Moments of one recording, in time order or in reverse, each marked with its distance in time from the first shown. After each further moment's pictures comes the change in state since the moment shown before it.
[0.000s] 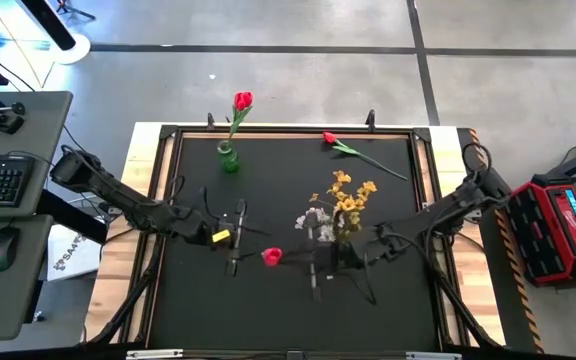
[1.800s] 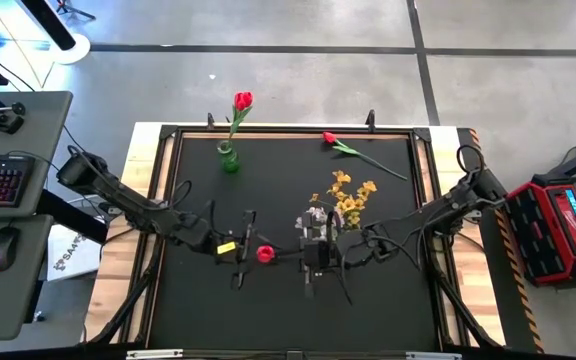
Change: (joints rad) left arm -0.050 0.086 0.182 -0.086 0.024 0.236; right arm -0.023 0.039 -0.001 -0.082 0.019 0.080
